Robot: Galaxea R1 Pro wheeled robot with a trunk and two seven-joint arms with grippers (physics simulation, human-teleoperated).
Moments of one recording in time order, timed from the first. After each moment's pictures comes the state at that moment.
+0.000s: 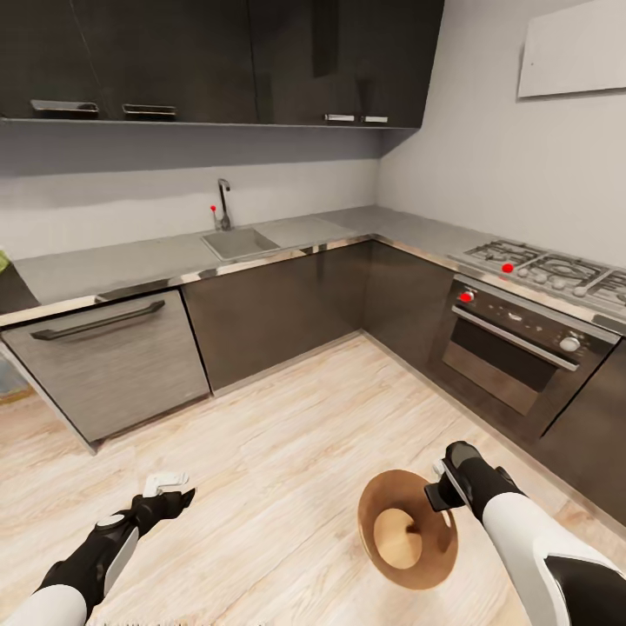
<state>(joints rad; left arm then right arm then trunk) -0.56 0.19 0.12 -0.49 0.02 0.09 -0.21 -0.84 -0.08 -0.11 -0.38 0.46 0.87 0.26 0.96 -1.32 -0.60</state>
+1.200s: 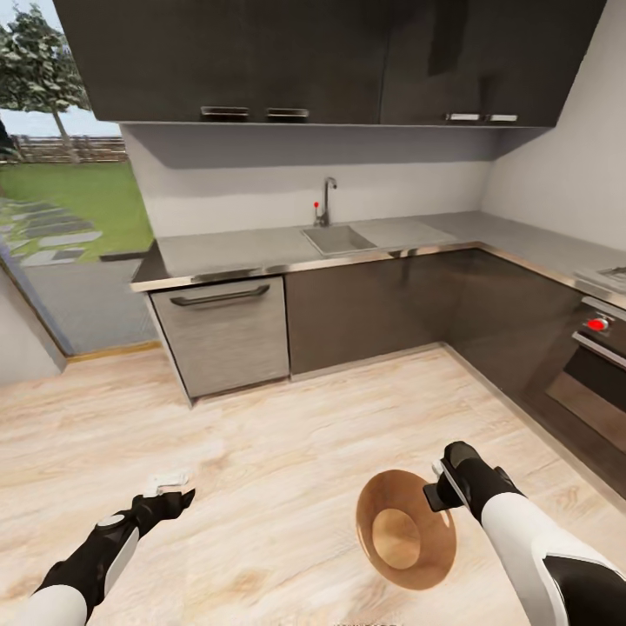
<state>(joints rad) -0.56 0.18 0.12 -0.48 0.02 0.09 -0.21 -0.84 -0.08 -0.11 -0.38 0.46 0.87 0.26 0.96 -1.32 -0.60</state>
